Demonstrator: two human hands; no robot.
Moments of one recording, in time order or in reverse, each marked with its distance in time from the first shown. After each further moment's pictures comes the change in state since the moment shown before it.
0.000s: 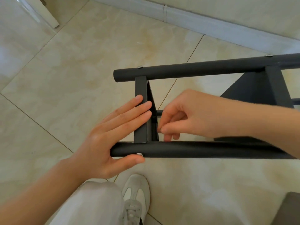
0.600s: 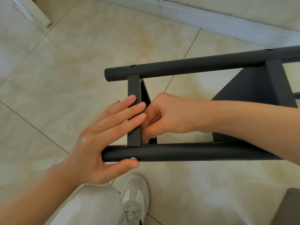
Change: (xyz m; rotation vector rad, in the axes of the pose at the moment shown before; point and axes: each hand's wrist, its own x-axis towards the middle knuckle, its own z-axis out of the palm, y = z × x) left_hand -0.001 0.001 -0.001 0.010 0.037 -0.007; right_hand 0.034 0.003 0.017 0.193 -0.037 -0.013
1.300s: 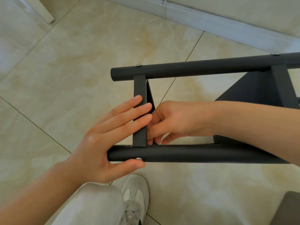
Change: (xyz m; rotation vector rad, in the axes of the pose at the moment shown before) left_hand 0.001 0.001 0.001 -0.029 -0.003 0.021; right_hand 0.000 0.000 0.002 0.235 -0.196 0.230
